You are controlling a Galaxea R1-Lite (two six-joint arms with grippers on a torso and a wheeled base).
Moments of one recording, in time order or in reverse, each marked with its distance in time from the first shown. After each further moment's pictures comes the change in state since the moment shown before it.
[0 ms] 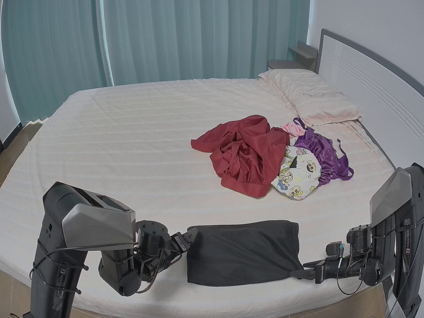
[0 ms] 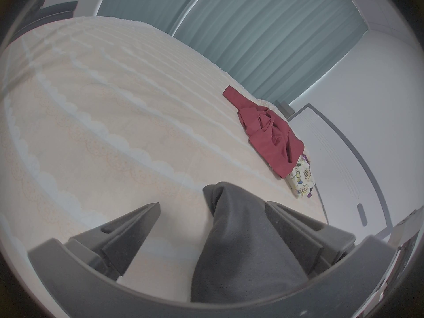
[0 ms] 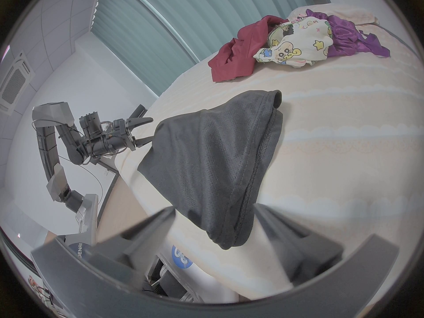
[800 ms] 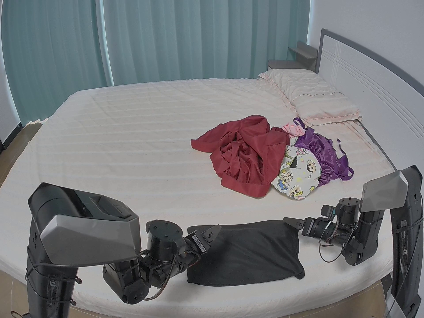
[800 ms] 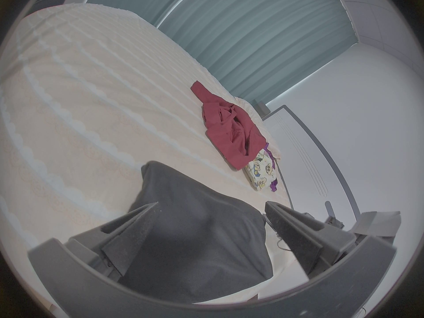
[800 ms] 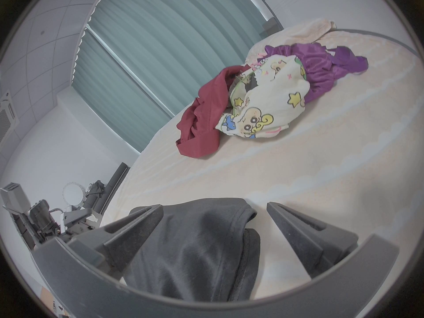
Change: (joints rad) left arm -0.136 -0.119 0.014 0.000 -0.023 -0.086; right arm 0.016 0.030 -0.433 0.012 -0.223 0.424
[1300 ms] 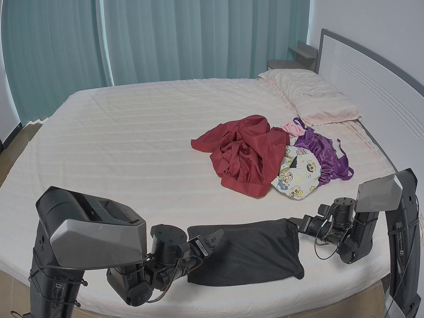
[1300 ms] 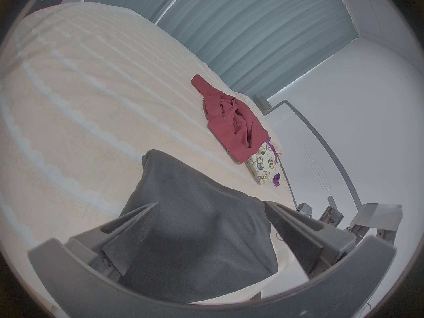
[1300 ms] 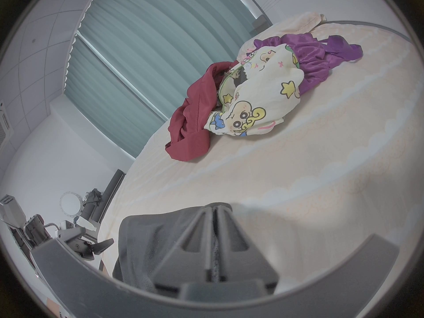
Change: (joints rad) left arm -0.016 0.035 -0.010 0.000 0.001 0.004; right arm 0.009 0.048 -0.082 0.031 -0.045 0.057
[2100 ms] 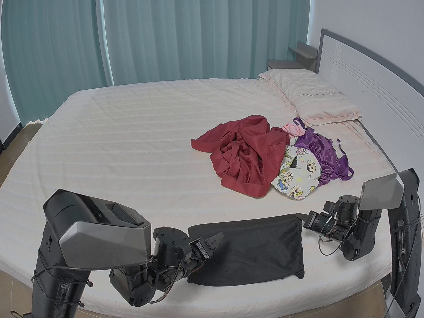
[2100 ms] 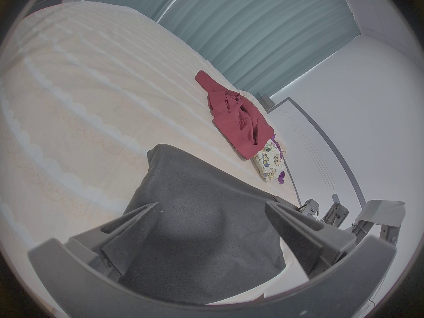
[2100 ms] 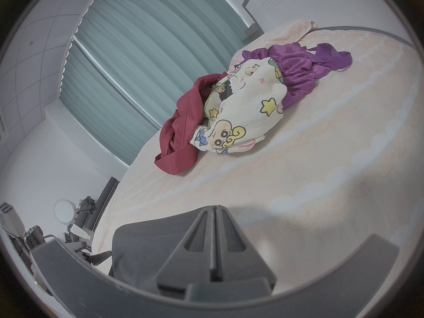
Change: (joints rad) left arm 0.001 0.038 -0.015 0.000 0.001 0.002; right arm -0.047 0.005 -0.021 -0.001 -0.026 0.002
